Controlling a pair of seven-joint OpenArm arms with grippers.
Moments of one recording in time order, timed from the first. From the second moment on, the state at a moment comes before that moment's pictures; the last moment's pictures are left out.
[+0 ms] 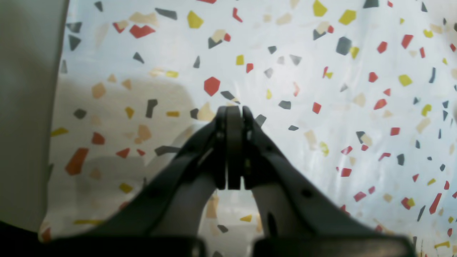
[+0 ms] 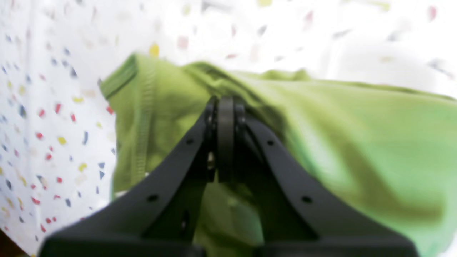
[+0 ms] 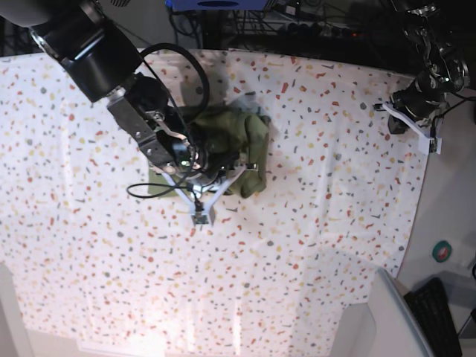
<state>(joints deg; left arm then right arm) 14.5 -11.8 -34.6 81.8 -14.2 -30.3 38.1 13.2 2.3 -39.6 65.1 33.7 -18.6 -32.4</state>
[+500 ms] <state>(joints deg) 14.5 -9.7 -21.2 83.0 -14.0 -30.5 38.3 10.2 8.1 -36.8 85.6 34.4 -17.9 -34.9</state>
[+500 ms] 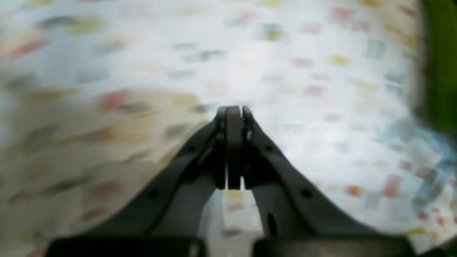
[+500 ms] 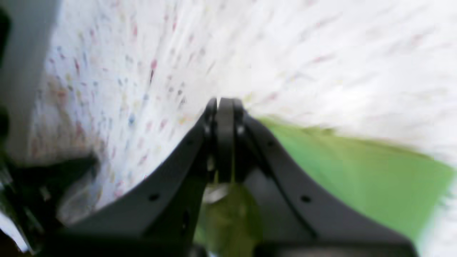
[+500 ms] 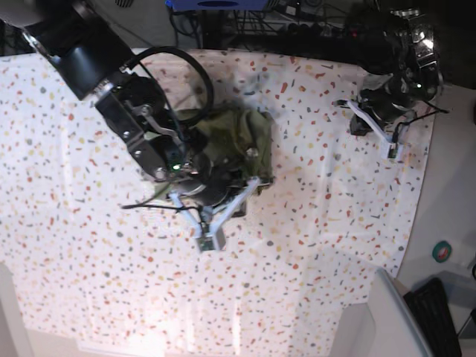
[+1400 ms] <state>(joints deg) -1.2 -1.5 -0.9 64.6 -14.3 -26.4 30.3 3.0 14.5 -27.2 87.9 34.2 -17.8 -38.1</state>
